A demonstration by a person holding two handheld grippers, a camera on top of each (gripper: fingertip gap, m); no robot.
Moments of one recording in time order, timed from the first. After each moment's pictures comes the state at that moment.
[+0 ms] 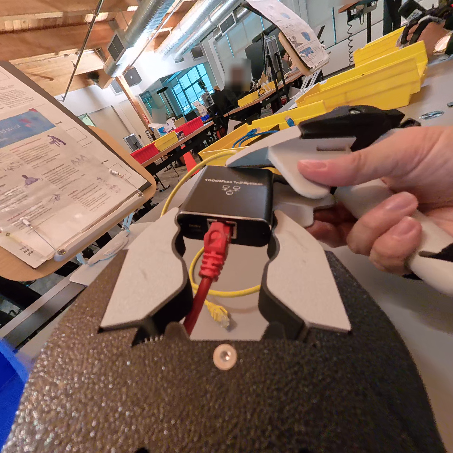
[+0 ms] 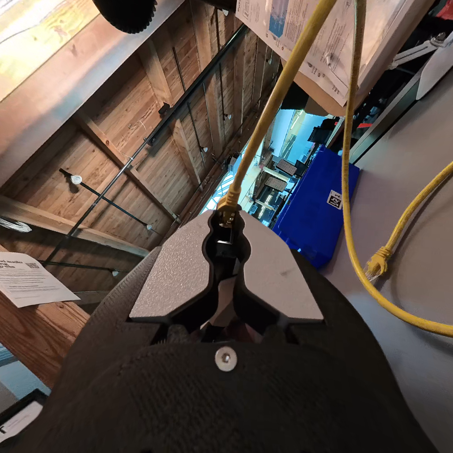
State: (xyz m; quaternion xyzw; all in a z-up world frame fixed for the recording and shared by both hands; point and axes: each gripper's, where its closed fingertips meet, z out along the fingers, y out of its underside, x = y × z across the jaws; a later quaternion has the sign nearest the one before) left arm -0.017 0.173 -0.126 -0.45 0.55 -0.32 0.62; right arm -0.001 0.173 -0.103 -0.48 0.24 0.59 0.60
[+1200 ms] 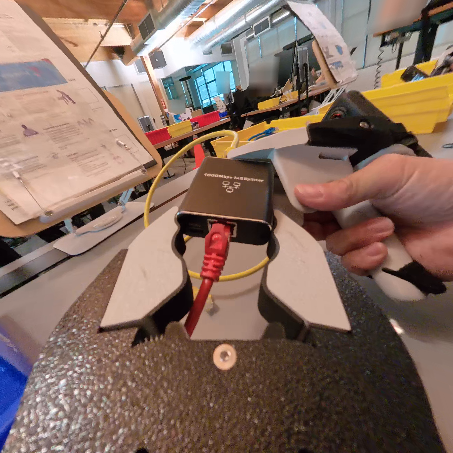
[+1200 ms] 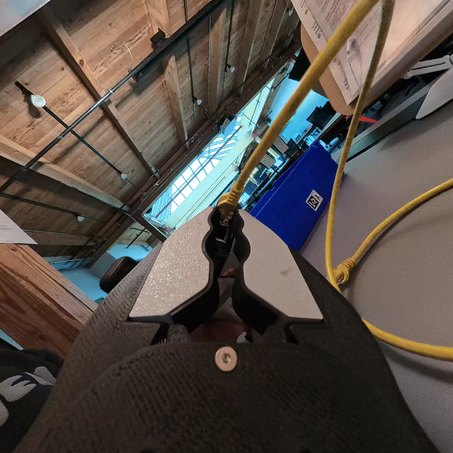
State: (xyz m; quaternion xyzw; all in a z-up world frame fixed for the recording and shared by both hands) left arm -0.012 0.187 -0.145 -0.50 0.49 -0.35 0.62; right arm 0.000 0.190 -0.115 -0.55 0.13 0.54 0.62
